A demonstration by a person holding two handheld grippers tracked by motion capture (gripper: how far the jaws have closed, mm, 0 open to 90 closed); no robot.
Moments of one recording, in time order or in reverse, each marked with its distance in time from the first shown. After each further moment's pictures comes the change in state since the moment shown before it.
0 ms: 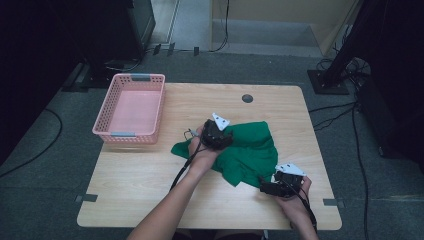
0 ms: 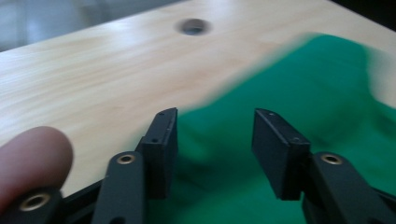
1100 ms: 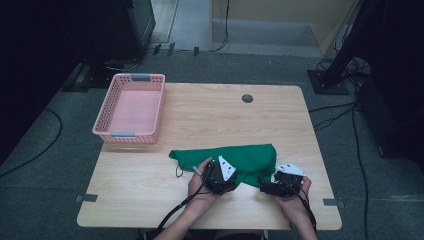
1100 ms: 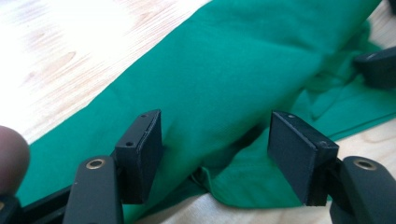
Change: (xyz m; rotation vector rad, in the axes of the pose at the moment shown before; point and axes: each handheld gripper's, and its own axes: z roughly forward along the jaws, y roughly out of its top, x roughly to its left) left arm -0.054 -0.088 -0.028 0.054 0.004 0.156; right arm 0.000 0.000 0.000 -0.001 -0.006 0.003
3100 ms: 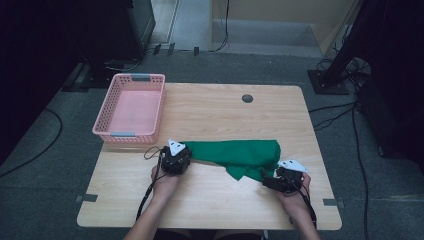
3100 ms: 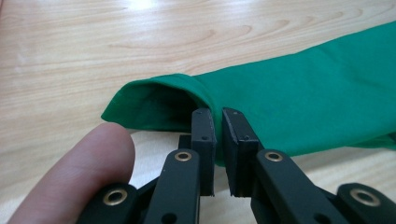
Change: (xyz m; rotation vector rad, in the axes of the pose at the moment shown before) left arm 0.126 -0.041 -0.027 -0.024 0.080 -0.382; right arm -0.008 0.007 0.006 -0.020 -0.026 0.024
